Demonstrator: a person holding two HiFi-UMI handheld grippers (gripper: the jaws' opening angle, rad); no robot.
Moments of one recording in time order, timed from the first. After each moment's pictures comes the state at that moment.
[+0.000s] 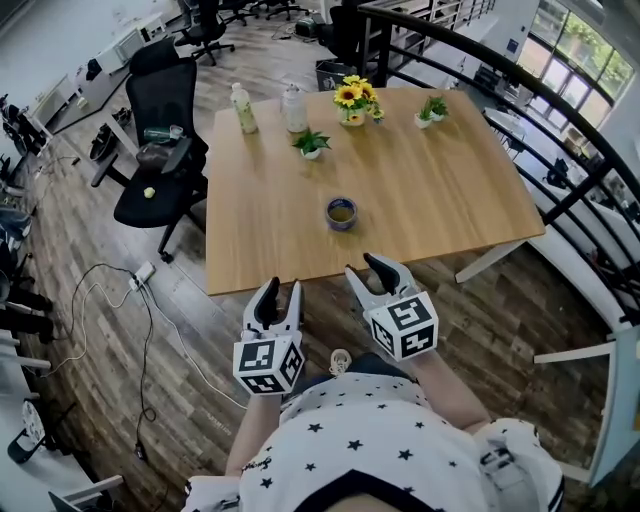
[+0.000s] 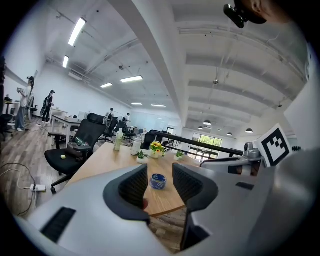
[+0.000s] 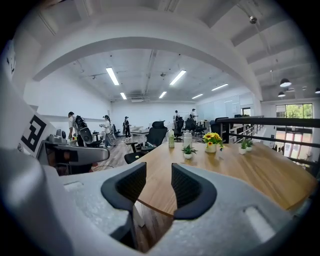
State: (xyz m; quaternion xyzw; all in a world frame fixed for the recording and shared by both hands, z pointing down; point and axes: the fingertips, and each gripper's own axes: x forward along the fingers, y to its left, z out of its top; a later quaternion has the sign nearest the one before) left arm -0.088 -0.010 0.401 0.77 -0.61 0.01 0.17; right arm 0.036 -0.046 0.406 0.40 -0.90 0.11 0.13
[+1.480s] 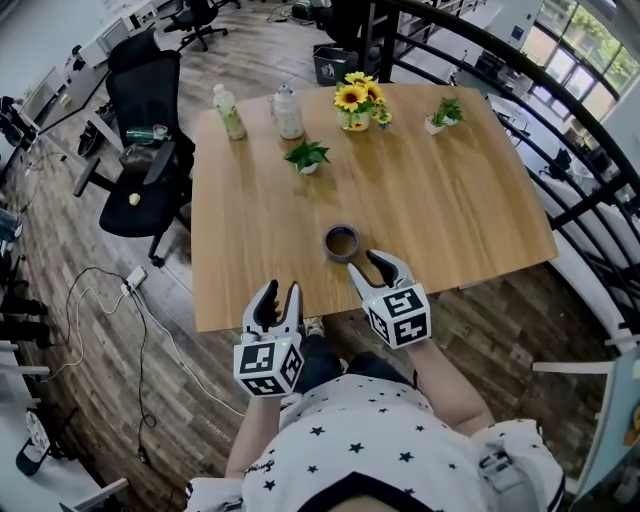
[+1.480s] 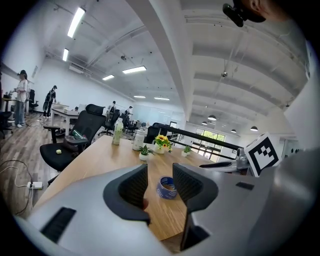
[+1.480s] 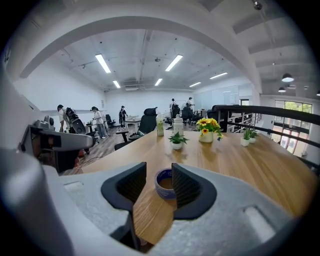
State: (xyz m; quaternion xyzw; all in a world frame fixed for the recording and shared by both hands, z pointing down) left arm -0.094 -0.134 0.443 0.76 -0.62 0.03 0.20; right arm 0.040 -0.190 0.477 0.41 -0.88 0.14 0.19
